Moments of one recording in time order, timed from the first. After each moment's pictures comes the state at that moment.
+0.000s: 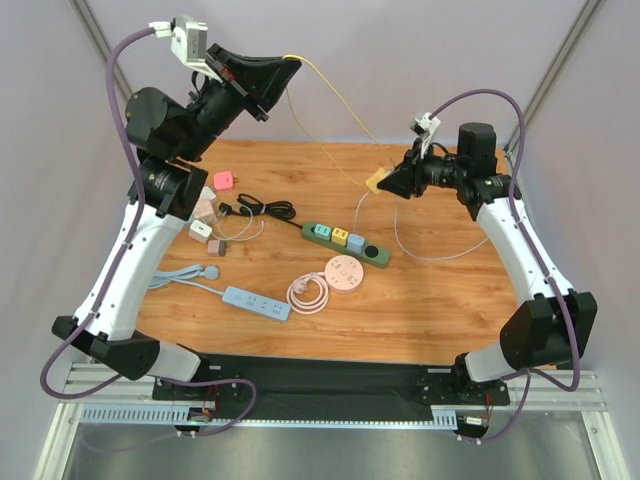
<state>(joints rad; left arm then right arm) -0.45 1.41 1.83 0.13 0.40 -0.42 0.15 1.47 1.41 -0.37 -0.91 -0.14</state>
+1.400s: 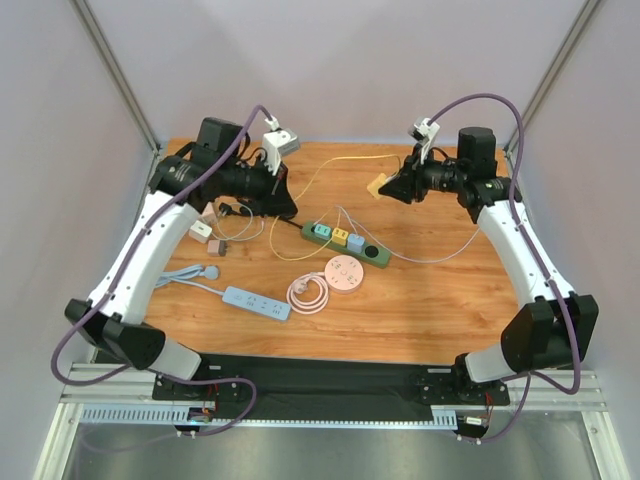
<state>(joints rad) -0.44 1.50 1.80 -1.07 0.62 0.20 0.15 1.45 1.39 -0.40 -0.91 -0.18</state>
